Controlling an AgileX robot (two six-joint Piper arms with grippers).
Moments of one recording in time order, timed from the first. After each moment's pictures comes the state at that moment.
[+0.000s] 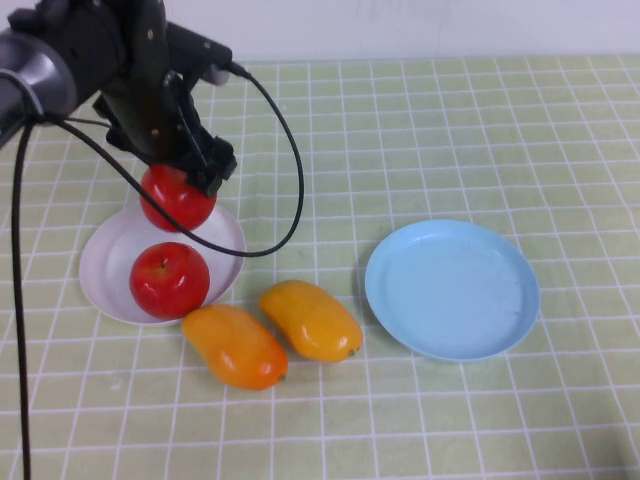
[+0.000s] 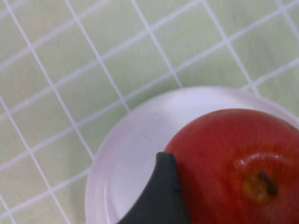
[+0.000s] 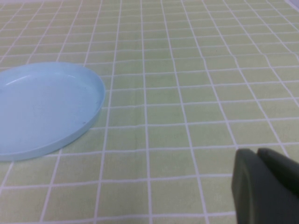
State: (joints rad) right arm 0.00 -0.01 0.02 0.12 0.36 -0.05; left arm -0.35 2.00 -1.82 0.11 1.05 0.19
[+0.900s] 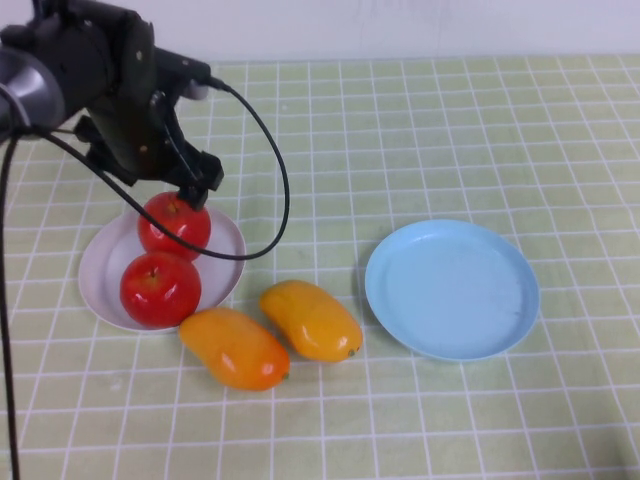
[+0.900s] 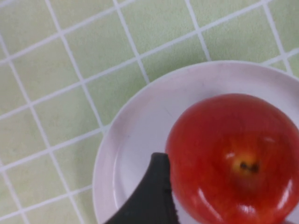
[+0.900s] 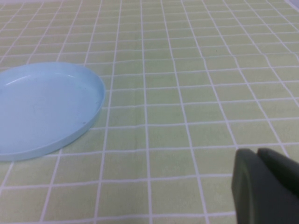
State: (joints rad) right arm 0.00 -0.01 0.02 0.12 0.36 -0.05; left arm -0.33 1.98 -1.73 0.14 1.03 0.07
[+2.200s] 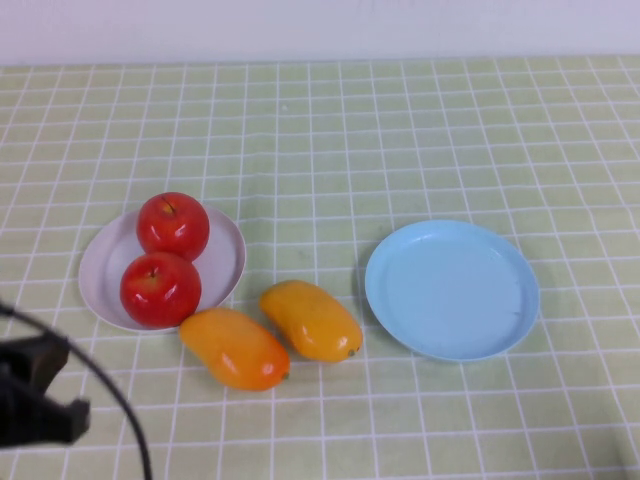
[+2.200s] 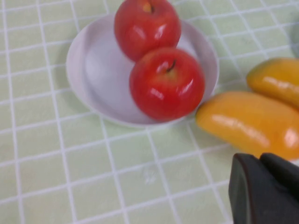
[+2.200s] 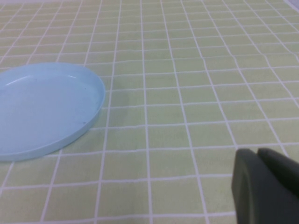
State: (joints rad) right arm 0.00 -0.01 0.02 0.12 0.36 -0.05; left arm -0.41 0.71 -0.53 0.12 0.54 -0.19
